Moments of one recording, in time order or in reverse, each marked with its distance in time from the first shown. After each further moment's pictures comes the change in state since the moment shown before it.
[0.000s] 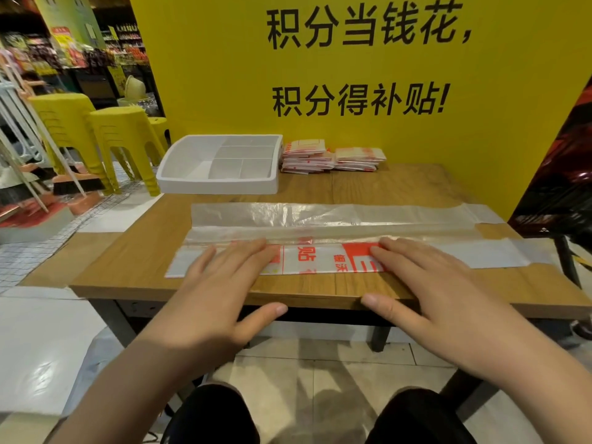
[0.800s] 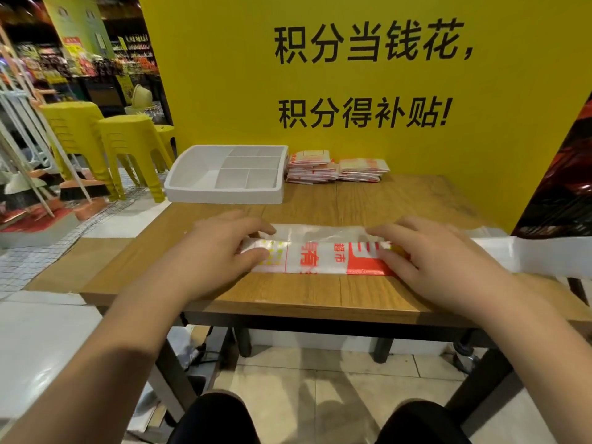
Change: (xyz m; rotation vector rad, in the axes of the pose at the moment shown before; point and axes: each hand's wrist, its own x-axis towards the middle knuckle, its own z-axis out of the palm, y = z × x) left_hand 0.060 -0.035 -0.032 -0.134 0.103 0.012; right_hand 0.055 0.014 -0.021 -0.083 0.116 -0.036
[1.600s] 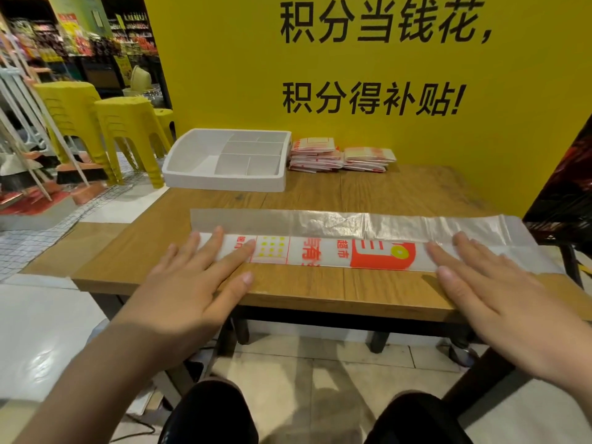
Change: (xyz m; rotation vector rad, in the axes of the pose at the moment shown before) left_hand -0.071 0.003 0.017 0.138 -0.180 -0.249; right_hand -0.063 0.028 0.010 0.145 -0.176 0.225
